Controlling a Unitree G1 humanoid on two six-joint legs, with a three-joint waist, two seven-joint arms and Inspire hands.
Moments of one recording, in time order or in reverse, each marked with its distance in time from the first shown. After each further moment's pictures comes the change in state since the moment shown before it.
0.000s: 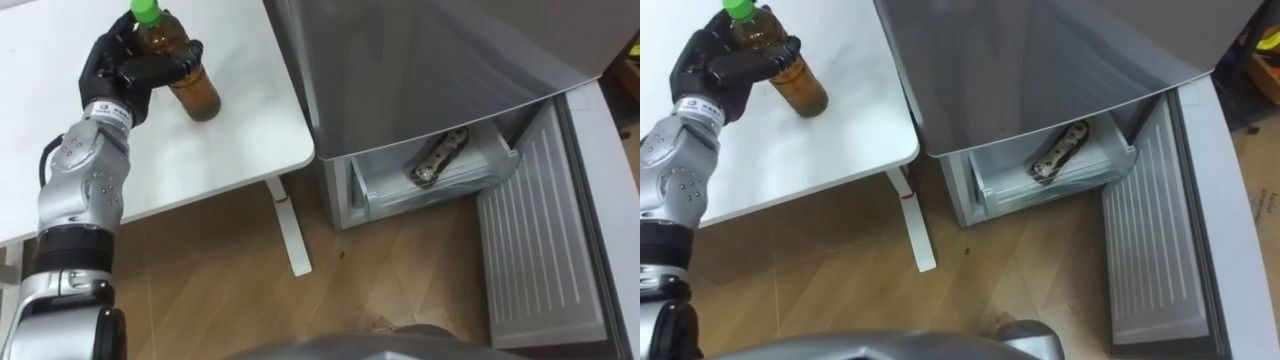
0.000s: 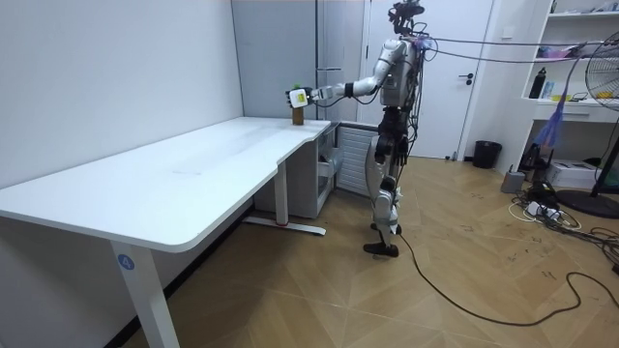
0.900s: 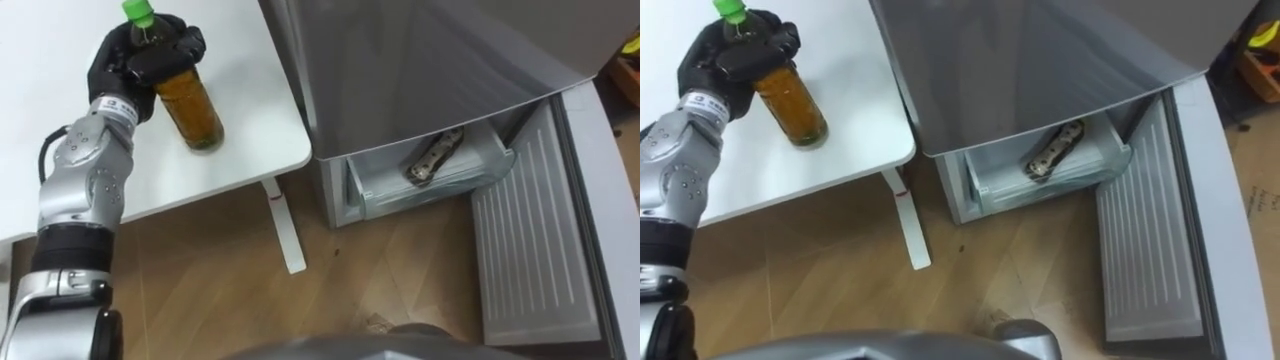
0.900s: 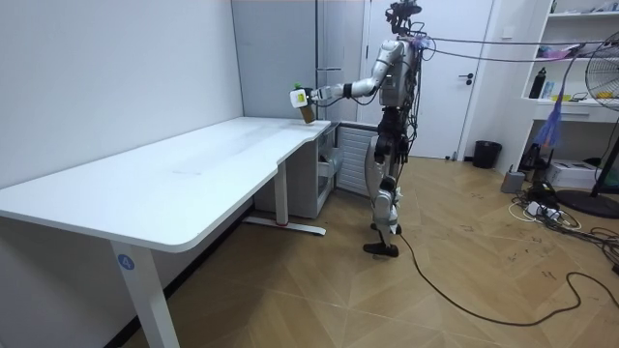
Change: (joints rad) left arm 0.002 0.001 -0.031 -0.106 0.043 0.024 -0.014; right arm -0.006 0.002 0.011 0.014 0.019 -0.001 -0.033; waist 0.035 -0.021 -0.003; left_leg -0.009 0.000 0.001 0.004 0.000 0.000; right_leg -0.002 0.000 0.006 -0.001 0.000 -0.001
